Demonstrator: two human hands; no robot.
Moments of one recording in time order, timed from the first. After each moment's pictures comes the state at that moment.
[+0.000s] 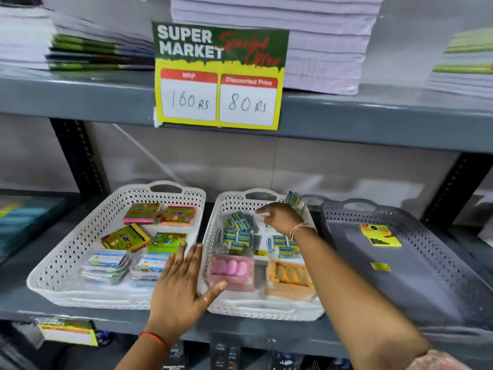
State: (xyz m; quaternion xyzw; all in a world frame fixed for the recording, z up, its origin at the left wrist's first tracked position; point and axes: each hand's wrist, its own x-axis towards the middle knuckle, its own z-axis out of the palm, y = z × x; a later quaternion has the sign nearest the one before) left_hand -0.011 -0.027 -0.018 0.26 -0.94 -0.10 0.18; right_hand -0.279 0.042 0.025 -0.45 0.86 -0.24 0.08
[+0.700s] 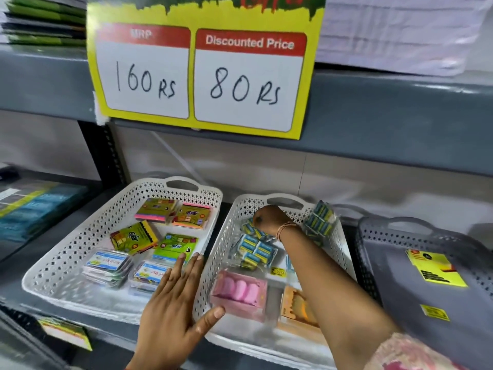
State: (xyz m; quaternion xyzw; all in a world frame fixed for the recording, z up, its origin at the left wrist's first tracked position) left_hand -0.017 -0.027 -0.021 0.27 -0.93 -0.08 0.22; right_hand -0.302 -0.050 -0.004 -0.52 0.84 -0.12 0.14
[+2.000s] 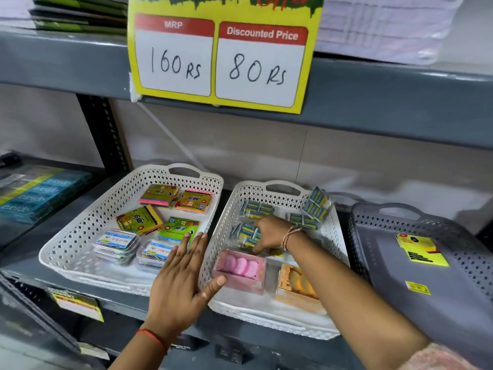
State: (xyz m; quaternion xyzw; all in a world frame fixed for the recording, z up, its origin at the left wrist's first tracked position) left_hand -0.016 -0.021 -0.015 0.28 -0.93 -0.10 0.23; right_hand -0.264 -0.007 -0.013 -0.57 0.81 0.00 0.16
